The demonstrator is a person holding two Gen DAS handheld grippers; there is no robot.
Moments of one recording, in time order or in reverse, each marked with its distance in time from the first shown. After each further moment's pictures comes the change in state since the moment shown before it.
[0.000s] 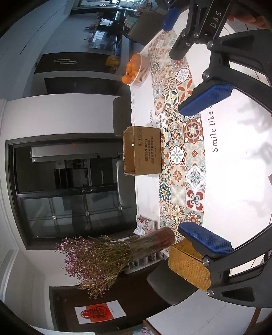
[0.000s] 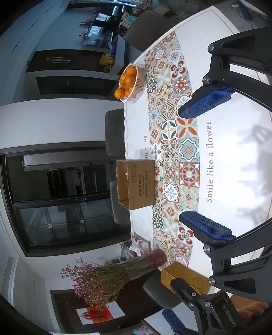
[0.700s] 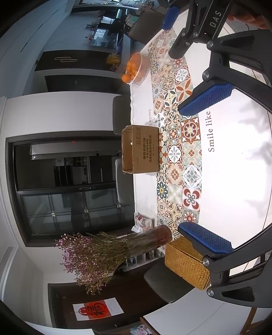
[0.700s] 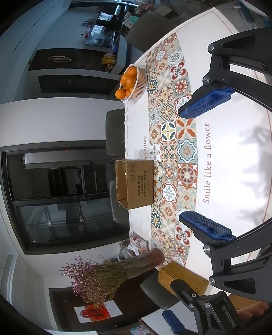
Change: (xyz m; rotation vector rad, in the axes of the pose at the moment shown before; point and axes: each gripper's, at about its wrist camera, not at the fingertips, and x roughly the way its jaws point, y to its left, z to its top) left arm -0.008 -0.004 -0.007 -0.013 0.005 0.016; right arm -0.005 -0.002 -0.004 -0.013 0.001 0.006
